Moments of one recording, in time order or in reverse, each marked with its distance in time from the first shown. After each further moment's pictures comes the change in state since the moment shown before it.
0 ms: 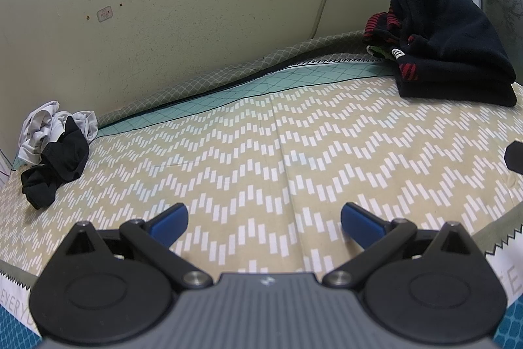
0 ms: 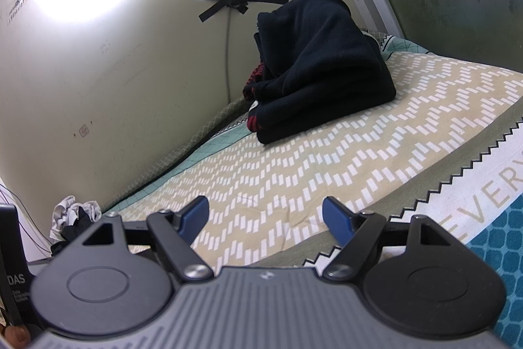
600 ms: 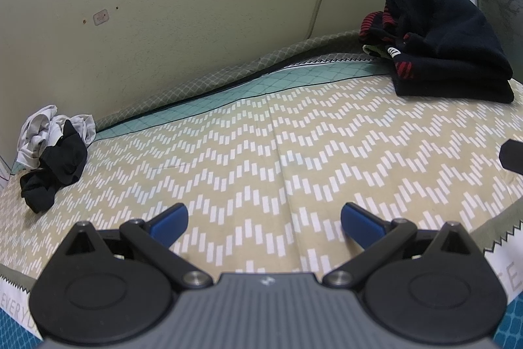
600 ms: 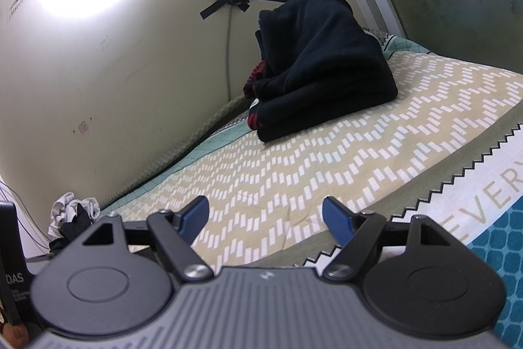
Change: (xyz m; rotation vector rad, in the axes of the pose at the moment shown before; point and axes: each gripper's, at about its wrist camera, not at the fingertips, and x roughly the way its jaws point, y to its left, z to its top) left arm -0.001 0.000 -0.002 0.018 -0.007 -0.009; right arm -0.003 0.003 -0.001 -0.006 0.001 -0.004
